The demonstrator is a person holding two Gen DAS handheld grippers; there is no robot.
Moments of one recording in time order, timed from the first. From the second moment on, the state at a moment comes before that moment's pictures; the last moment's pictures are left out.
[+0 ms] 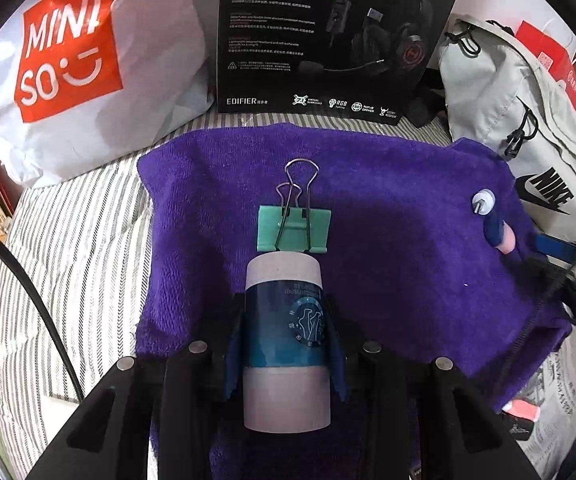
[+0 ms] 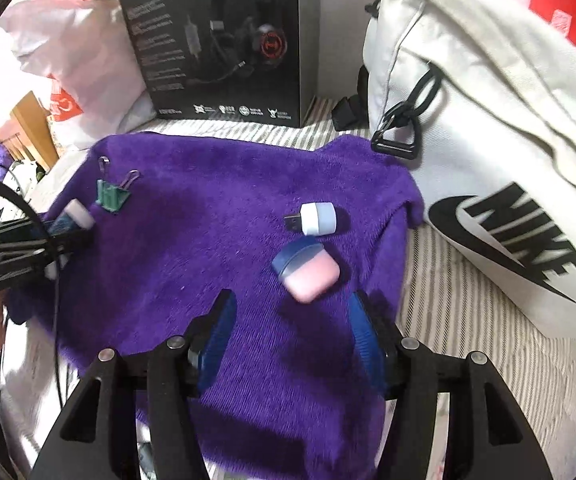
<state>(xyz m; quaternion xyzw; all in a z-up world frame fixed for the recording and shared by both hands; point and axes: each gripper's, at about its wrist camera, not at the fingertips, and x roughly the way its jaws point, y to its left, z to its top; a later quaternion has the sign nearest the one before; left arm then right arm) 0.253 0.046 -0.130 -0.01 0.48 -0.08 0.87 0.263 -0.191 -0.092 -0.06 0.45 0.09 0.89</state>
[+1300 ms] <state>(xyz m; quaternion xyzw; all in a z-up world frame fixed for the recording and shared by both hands) 0.144 0.049 -0.064 -0.01 0.44 -0.07 0.90 0.149 -0.176 -0.116 0.00 0.45 0.11 0.88</state>
